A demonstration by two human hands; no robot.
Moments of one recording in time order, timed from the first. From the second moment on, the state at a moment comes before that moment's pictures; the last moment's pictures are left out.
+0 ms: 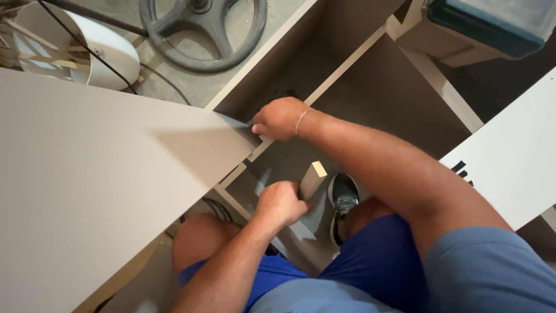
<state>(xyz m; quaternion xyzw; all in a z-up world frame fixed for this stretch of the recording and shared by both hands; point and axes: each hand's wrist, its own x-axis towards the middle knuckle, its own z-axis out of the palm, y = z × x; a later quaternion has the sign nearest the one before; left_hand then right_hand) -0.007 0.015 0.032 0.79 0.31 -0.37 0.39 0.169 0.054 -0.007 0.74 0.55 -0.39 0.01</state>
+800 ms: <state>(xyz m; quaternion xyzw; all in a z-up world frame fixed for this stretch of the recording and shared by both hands) -0.011 0.023 0.040 0.63 0.29 -0.14 0.71 0.214 -0.008 0.109 0.52 0.48 -0.67 -0.22</state>
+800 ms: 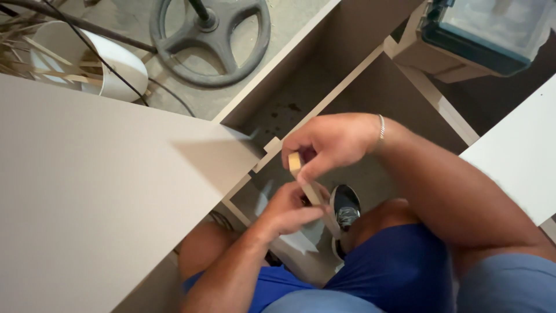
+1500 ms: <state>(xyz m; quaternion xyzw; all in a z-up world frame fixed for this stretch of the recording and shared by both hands) -0.034 0.023 0.005 0.43 0.06 -0.20 0.88 0.279 -0.034 0.111 0.89 0.14 -0.32 -0.28</state>
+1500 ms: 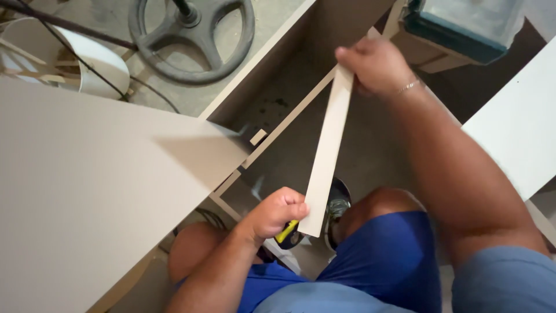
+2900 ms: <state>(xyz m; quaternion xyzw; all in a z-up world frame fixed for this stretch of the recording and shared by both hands) -0.023 -0.003 0.024 0.51 0.36 -0.18 0.76 0.208 -0.019 0.196 0.64 0.50 -0.05 -0.58</state>
